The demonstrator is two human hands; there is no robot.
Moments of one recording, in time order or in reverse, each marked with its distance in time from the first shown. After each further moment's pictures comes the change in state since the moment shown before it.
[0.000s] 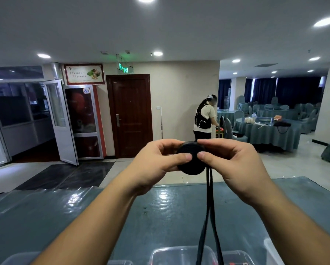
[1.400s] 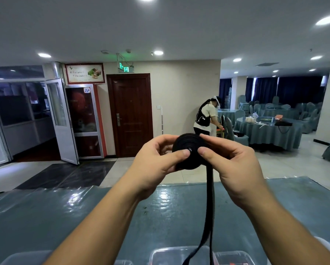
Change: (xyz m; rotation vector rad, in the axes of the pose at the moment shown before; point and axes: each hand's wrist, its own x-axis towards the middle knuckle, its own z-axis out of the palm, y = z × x) left_hand -0.002 -0.006 0.005 -0.120 0.142 0.014; right_hand -0.002 0.002 0.015 0.203 0.095 -0.024
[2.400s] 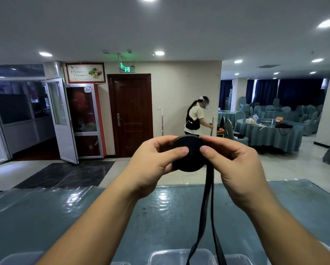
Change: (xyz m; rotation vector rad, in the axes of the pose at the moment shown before) left_hand 0.007 0.004 -0.004 -0.068 -0.050 -0.008; right_hand 0.005 0.004 -0.002 -0.030 -0.003 -0.030
